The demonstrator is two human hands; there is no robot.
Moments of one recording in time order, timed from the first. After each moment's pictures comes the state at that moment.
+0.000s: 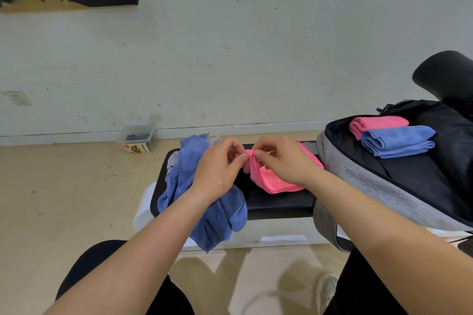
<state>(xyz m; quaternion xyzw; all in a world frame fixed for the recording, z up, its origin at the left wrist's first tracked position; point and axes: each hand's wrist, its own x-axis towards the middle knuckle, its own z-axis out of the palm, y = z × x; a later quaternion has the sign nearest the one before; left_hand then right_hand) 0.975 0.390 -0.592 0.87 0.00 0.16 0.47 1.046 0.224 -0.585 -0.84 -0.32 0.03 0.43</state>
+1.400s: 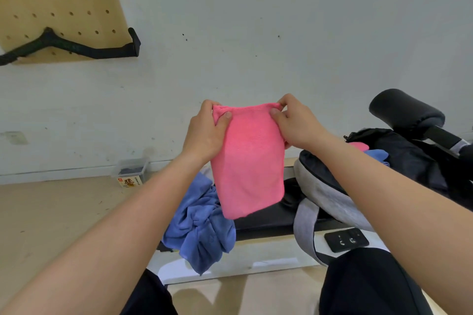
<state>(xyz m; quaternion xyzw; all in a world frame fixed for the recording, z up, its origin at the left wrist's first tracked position) 1.000 0.383 -0.459 0.87 0.01 0.28 0.40 1.042 0.177 -0.439 -0.87 -0.19 -0.07 0.45</state>
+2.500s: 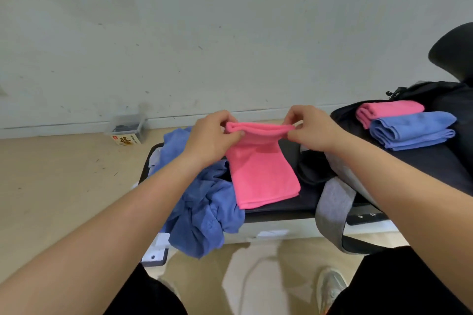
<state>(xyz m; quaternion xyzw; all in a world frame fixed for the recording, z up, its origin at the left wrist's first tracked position) 1.060 0.410 -0.599 0.92 0.03 0.13 0.38 1.137 0.177 -0.592 -0.91 -0.20 0.03 0.35</state>
